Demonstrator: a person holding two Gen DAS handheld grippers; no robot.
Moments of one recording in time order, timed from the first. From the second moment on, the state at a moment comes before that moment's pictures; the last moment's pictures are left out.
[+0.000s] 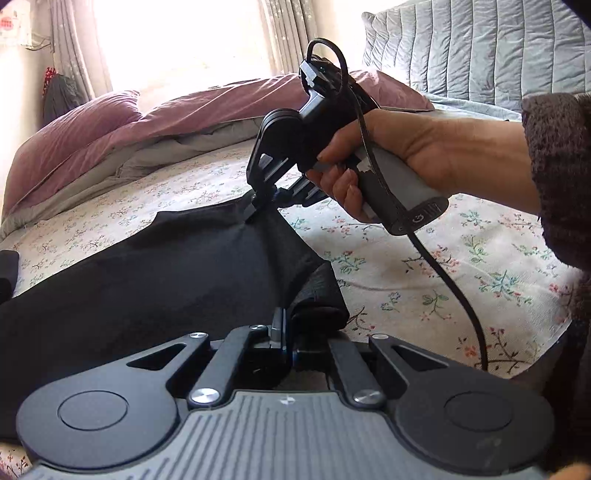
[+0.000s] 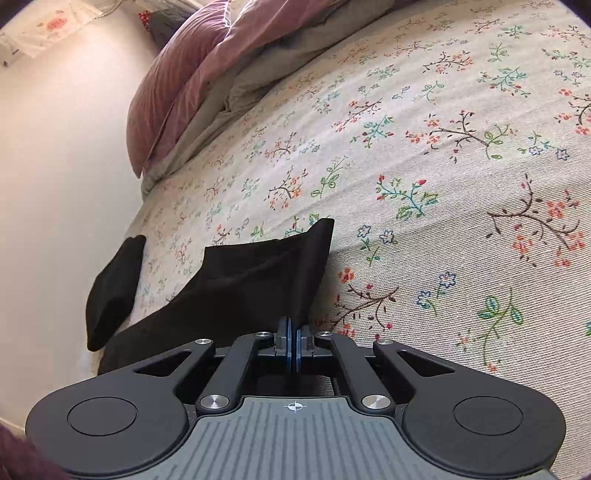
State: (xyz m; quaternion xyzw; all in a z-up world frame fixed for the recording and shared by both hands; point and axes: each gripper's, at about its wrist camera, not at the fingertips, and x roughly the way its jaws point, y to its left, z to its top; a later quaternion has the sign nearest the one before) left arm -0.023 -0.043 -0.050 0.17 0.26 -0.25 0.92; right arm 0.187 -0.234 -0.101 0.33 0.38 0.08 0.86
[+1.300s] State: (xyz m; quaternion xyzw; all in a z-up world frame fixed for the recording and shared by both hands) left arm -0.031 0.039 0.004 -0.23 0.25 -0.25 0.91; right arm 0.135 -0.198 0.021 0.30 0.34 0.03 0.89
